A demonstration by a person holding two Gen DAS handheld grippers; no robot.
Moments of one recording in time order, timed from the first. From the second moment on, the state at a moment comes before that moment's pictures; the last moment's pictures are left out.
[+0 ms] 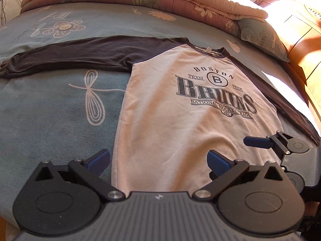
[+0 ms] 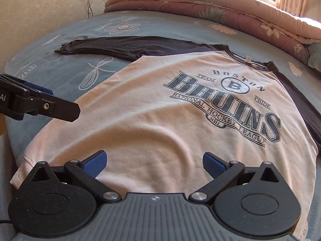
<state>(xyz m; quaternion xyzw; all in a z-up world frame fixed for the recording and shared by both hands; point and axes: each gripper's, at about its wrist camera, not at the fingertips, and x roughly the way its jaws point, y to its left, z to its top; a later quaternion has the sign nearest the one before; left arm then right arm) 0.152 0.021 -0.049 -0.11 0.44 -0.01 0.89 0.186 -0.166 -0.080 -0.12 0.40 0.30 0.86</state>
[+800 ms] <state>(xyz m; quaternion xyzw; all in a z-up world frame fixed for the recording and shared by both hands) 0.115 0.061 -0.019 -0.11 0.39 -0.04 0.91 0.135 -0.142 -0.073 -0.04 0.36 0.35 0.86</state>
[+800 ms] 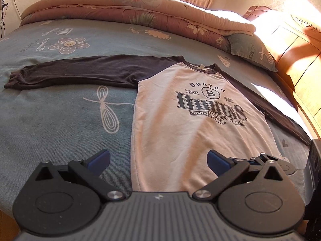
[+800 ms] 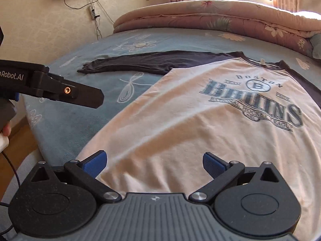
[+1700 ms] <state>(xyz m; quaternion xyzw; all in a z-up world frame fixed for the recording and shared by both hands) 0.123 0.047 -0.098 -0.16 0.47 -0.20 0.84 0.090 -0.270 -0.091 0.04 0.45 0.16 0.88</state>
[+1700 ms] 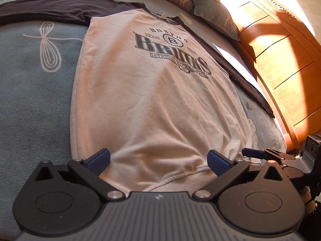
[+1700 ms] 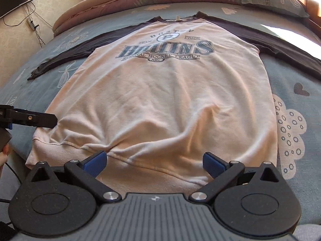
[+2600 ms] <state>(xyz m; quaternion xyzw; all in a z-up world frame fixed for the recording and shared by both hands) 0.090 0.003 -0.090 -0.03 0.47 -0.22 0.85 0.083 -0.336 -0.091 0.20 0.43 0.13 0.87</state>
